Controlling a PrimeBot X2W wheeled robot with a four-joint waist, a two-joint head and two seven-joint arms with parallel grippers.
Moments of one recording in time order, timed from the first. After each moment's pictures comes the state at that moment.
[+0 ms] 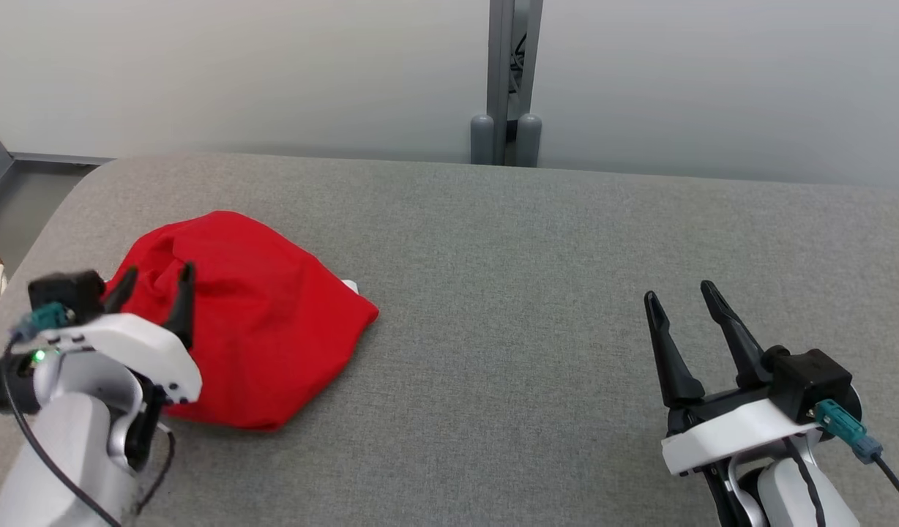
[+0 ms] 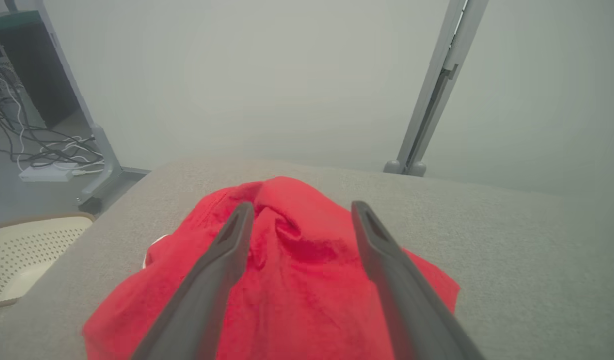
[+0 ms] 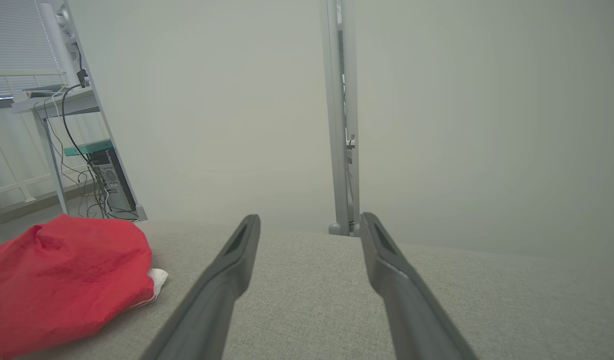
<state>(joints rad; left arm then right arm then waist) -0.36 0.22 -0.05 0.51 -0.37 -0.04 0.01 -0.18 -0.05 0.16 0.25 0.21 0.13 -0.26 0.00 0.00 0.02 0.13</state>
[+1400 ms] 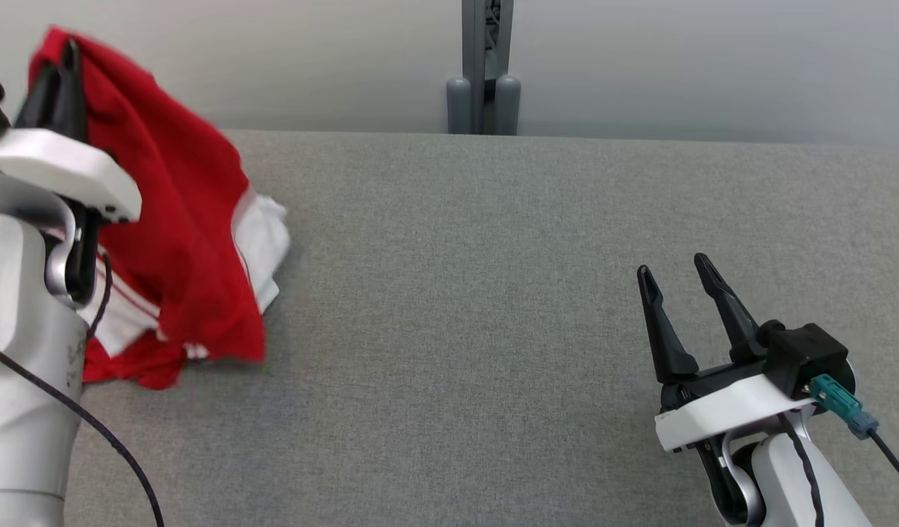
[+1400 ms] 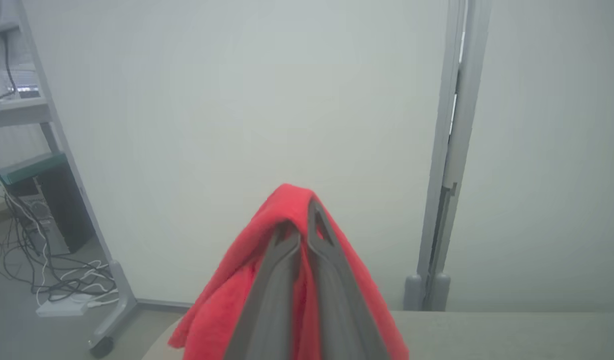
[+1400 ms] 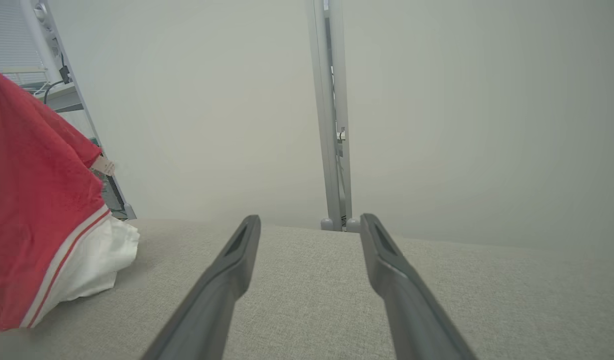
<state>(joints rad) -0.81 0.30 -0.11 0.68 -0.34 -0.02 -0.13 -0.26 -0.05 0.18 0.27 0.22 0.13 -0.26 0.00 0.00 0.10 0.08</state>
